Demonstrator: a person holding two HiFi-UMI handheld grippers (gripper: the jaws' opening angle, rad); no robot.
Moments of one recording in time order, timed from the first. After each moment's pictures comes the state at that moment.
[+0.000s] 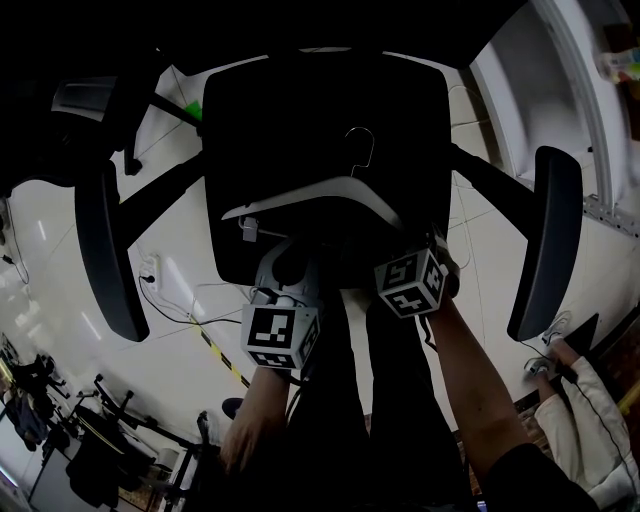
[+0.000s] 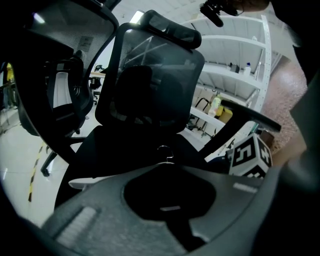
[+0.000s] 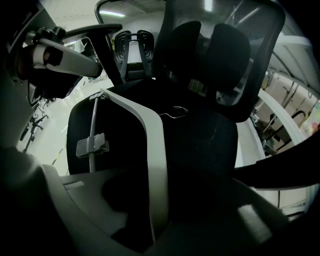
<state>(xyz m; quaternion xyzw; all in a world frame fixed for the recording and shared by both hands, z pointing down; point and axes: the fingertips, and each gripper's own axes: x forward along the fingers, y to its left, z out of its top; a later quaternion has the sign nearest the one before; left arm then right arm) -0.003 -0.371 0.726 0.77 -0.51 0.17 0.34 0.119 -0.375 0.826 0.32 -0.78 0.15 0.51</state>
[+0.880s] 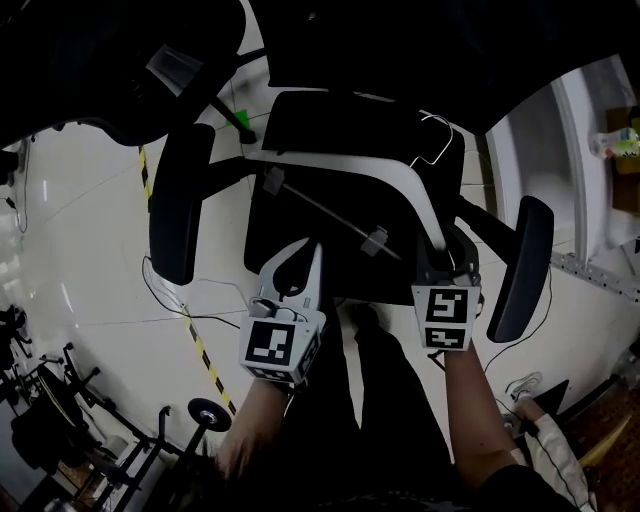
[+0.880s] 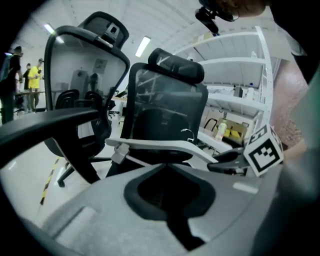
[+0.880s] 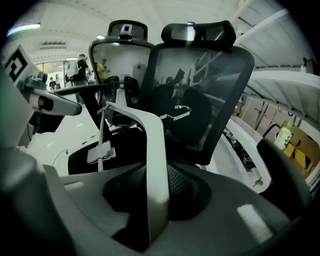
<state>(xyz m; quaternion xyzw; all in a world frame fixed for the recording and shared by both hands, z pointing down) -0.051 -0.375 0.614 0.75 -0.61 0.10 0.25 0.116 -0.437 0.661 0.43 -0.82 0.10 0.37</state>
